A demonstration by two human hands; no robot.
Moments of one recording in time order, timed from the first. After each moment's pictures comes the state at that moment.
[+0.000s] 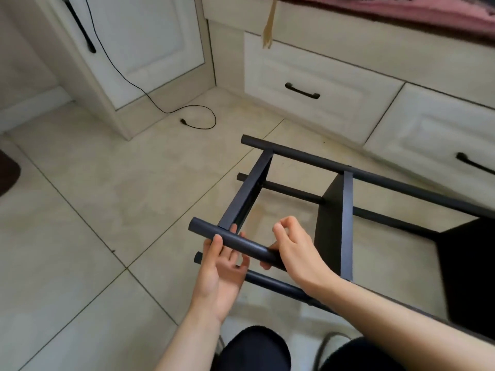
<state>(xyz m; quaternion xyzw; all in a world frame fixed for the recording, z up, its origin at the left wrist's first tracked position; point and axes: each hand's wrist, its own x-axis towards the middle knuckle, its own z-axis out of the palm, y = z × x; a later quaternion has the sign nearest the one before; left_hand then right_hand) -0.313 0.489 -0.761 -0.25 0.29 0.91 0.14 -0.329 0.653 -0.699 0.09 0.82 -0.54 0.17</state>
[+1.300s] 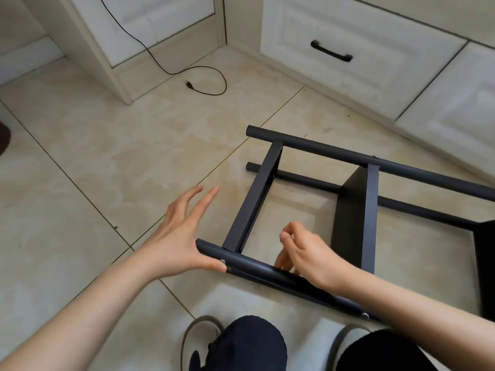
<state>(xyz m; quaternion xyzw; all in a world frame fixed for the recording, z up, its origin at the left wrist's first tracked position) -0.360 0.378 -0.741 0.10 0.93 0.29 0.21 -0.340 0.645 -0.734 0.01 0.85 -0.42 0.31</state>
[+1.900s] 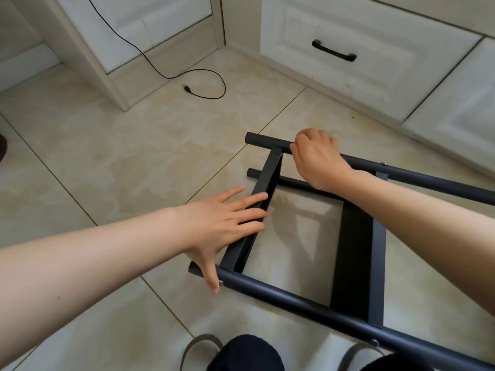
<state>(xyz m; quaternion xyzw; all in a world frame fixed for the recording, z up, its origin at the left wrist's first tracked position) -0.440 0.435 -0.718 0.52 0.80 -0.18 0.23 -0.513 0.674 -0.739 -0.10 0.99 -0.11 0.01</state>
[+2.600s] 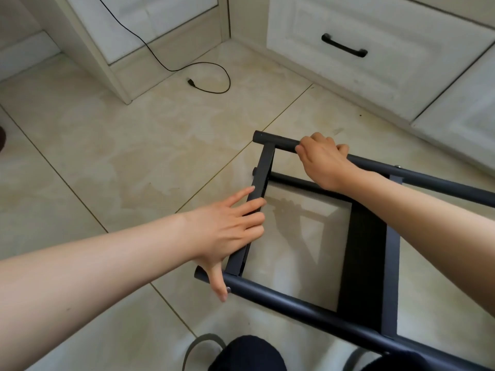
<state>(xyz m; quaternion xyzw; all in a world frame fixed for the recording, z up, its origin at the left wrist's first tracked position) -0.432 0.435 -0.718 0.54 0.79 -0.21 0.20 -0.521 0.672 -0.751 -0.07 0.98 -0.14 0.08</state>
